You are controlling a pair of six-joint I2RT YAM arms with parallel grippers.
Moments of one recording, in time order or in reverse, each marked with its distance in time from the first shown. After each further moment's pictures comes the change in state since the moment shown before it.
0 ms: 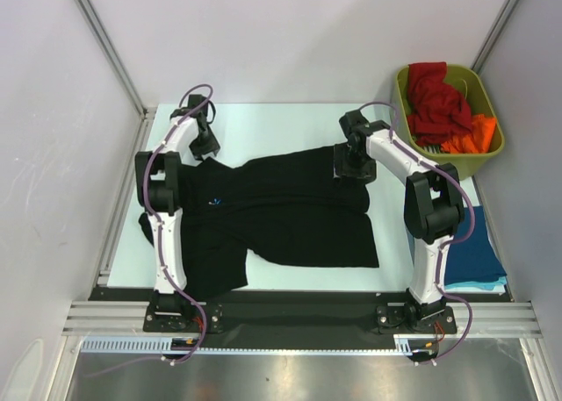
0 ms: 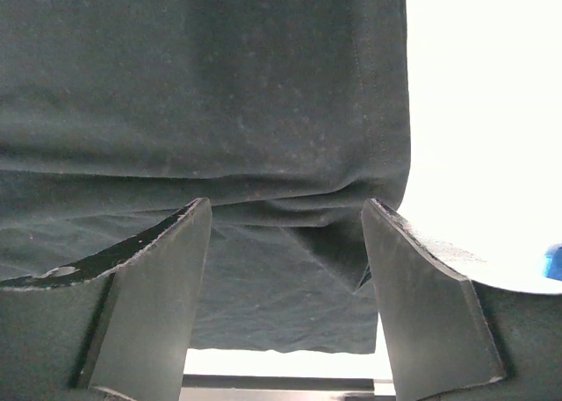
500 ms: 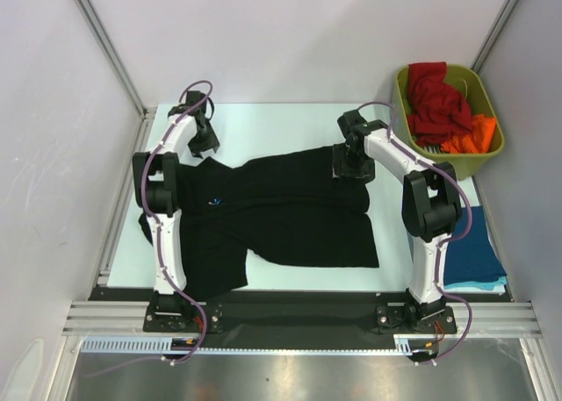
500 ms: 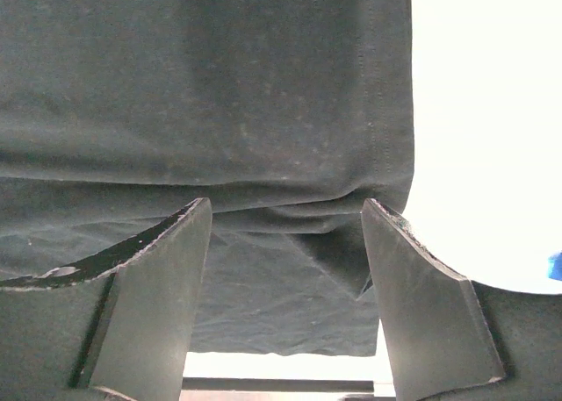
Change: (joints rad) left arm 0.000 -0.030 0.002 0.002 0.012 0.055; right arm 0.006 0.026 0.023 -0.008 0.004 -0.001
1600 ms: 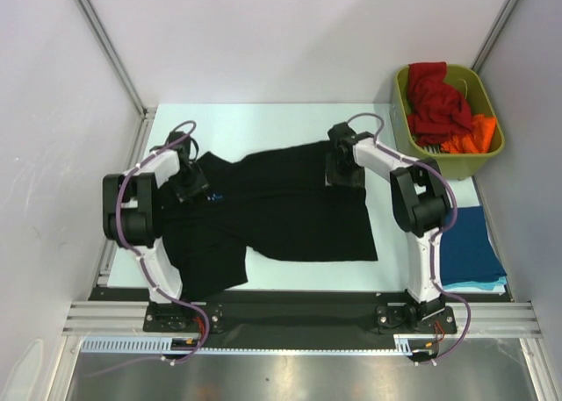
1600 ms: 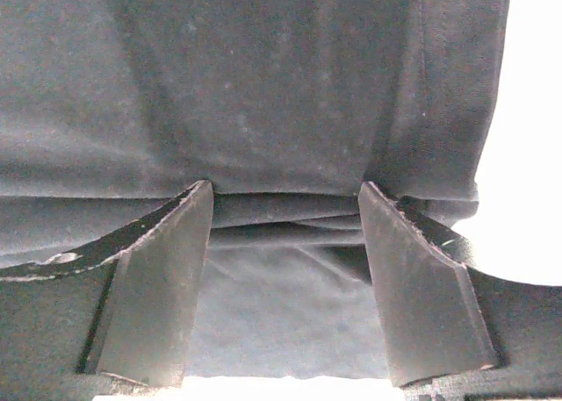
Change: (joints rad) left arm 0.073 -0.410 -0.719 0.112 0.102 -0.040; right arm 0.036 0.119 -0.018 0.151 0.028 0.049
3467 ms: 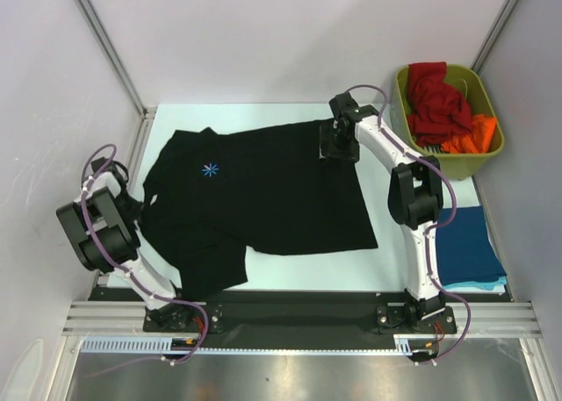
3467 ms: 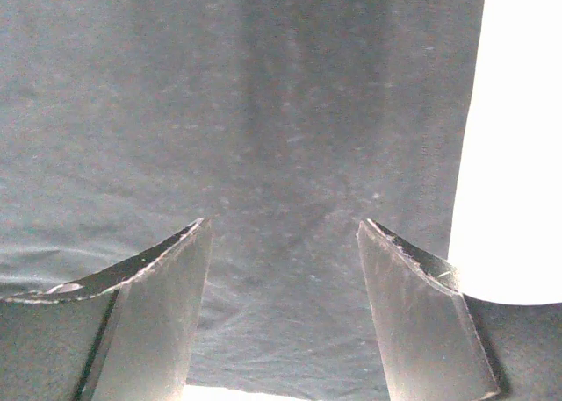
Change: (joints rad) left arm 0.499 -0.166 -0.192 0.011 -0.156 -0.007; right arm -0.035 0.071 0.345 -0.164 -0.141 -0.056
